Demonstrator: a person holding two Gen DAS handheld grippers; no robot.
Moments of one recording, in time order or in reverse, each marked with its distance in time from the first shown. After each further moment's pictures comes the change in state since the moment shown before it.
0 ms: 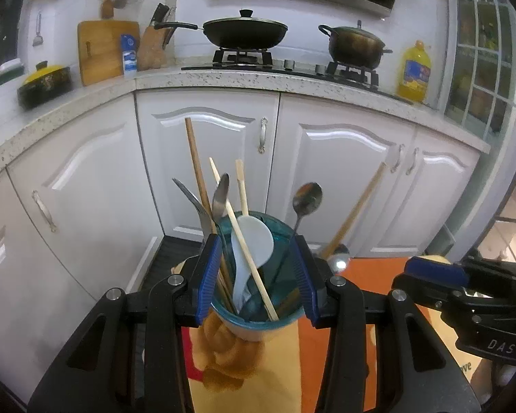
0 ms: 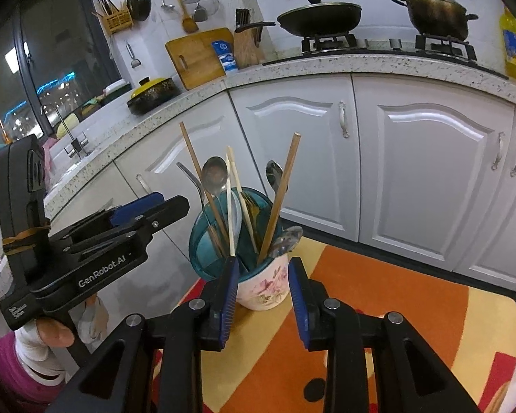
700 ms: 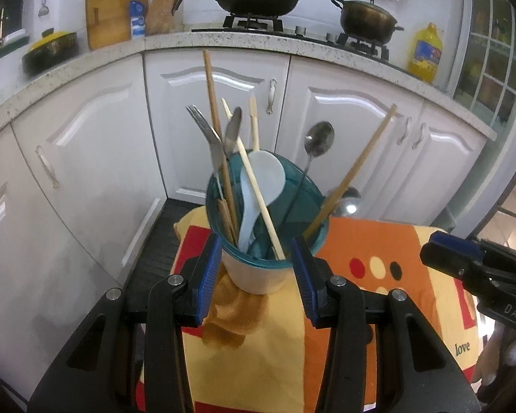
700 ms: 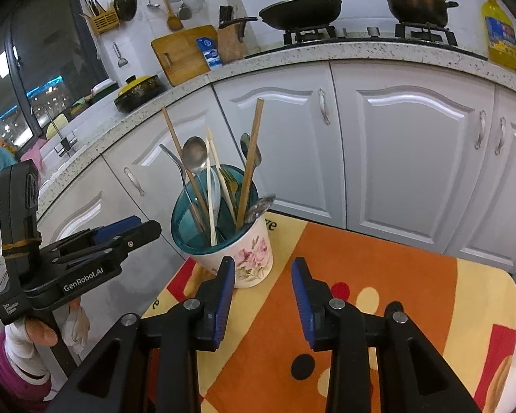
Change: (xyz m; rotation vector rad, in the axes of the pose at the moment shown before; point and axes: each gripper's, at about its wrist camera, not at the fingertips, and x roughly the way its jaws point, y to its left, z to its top) left arm 0.000 0.004 -0.039 -0.042 0.136 0.005; right arm -0.006 -0.014 -0.029 0.043 0.013 -0.039
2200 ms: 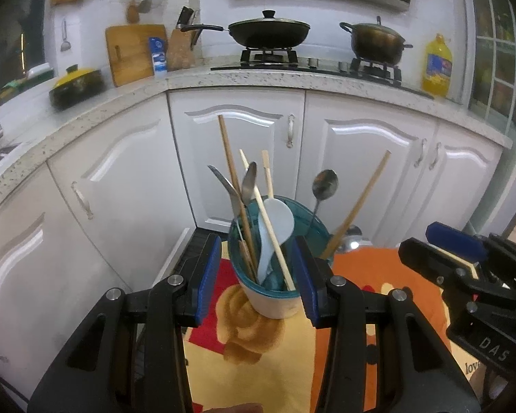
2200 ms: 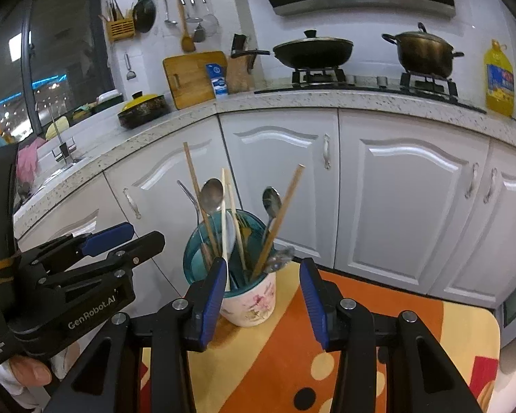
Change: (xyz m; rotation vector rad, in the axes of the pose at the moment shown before) left arm -0.036 -0.015 0.021 0.020 -0.125 0.143; right arm -0.013 0.046 0.022 -0.096 -0.141 -0.081
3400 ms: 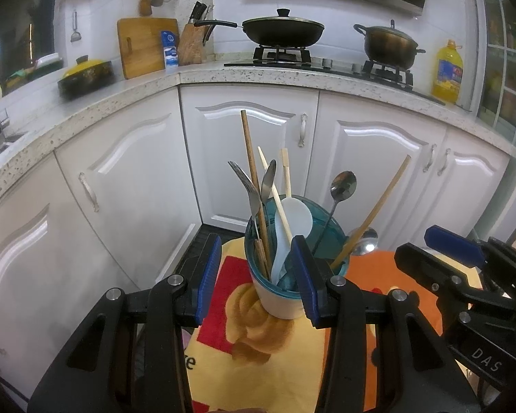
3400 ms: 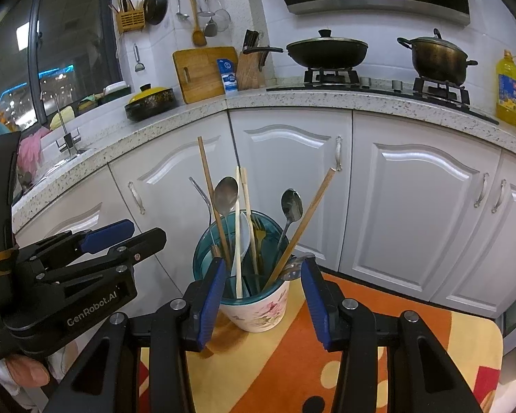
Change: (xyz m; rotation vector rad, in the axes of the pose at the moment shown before) left arm 0.002 0.012 -0.002 -0.037 0.011 0.022; right arm 0.014 0.015 0.005 -0.037 0.011 0.011
